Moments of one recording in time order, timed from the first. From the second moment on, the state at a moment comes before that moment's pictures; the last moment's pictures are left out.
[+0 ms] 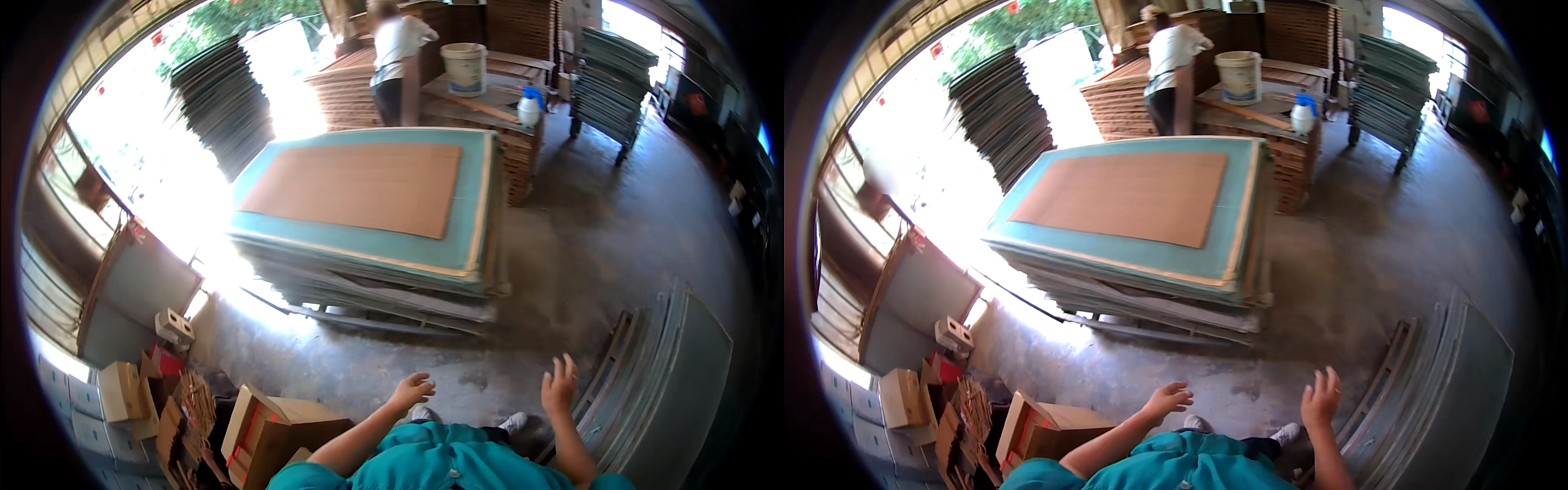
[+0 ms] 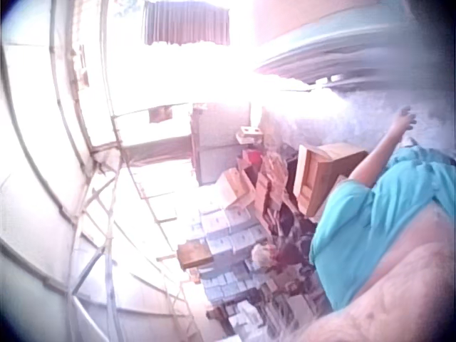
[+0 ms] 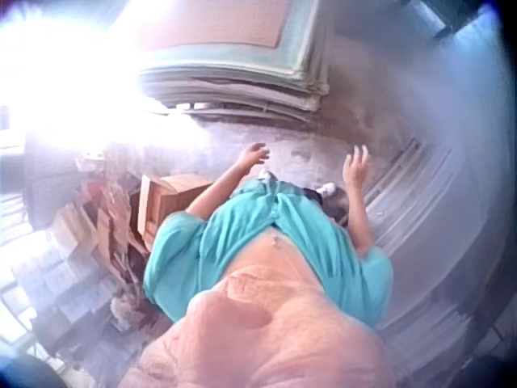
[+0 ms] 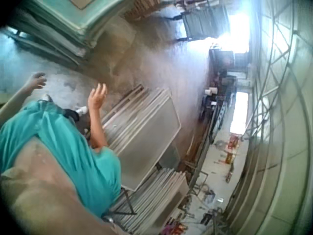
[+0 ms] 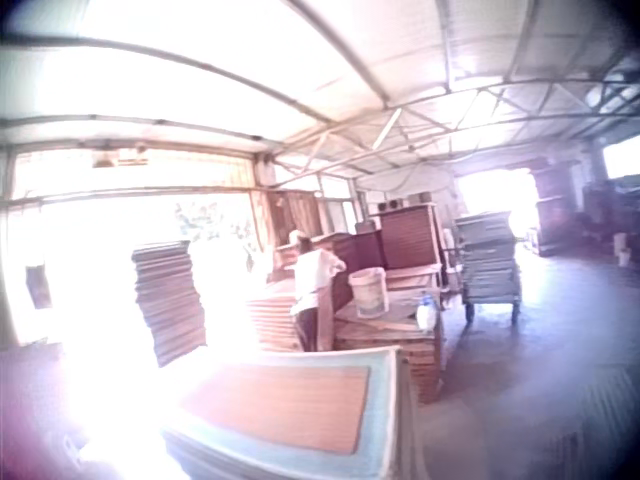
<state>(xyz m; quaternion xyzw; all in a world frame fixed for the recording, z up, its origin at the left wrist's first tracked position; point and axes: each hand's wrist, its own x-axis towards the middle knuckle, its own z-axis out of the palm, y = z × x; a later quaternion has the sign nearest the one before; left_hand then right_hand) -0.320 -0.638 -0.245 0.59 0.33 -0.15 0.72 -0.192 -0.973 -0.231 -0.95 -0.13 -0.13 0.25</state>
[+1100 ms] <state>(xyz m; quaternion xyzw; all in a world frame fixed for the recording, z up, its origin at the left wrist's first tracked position) -0.156 -0.193 -0.117 0.90 0.25 0.21 0.30 0.074 -0.488 -0.135 -0.84 -0.54 0.06 0.10</state>
